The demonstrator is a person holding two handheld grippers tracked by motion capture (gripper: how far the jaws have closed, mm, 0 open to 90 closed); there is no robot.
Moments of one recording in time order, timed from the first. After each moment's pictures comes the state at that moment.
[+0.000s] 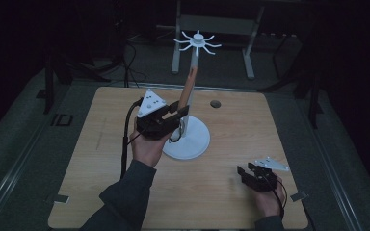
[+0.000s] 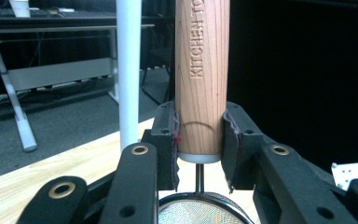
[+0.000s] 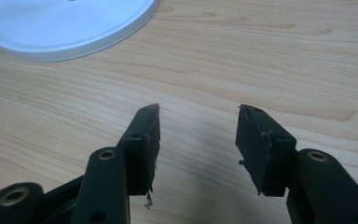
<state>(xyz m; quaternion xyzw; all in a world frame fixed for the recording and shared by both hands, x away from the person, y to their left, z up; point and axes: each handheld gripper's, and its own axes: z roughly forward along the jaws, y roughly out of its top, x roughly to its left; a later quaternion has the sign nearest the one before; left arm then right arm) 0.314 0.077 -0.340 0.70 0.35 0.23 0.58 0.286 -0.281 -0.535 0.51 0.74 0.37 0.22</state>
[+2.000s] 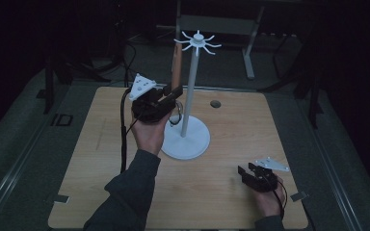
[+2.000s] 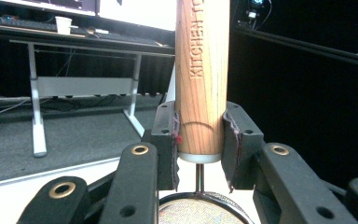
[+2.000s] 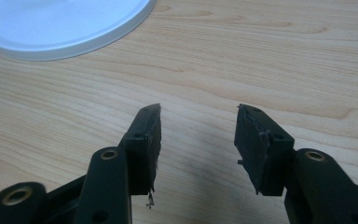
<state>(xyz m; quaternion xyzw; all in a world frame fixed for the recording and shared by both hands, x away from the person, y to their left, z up) 0.337 0.084 -0.322 0.62 0.41 0.24 0.62 0.286 -0.283 -0.537 0.52 0.74 0.37 0.22</state>
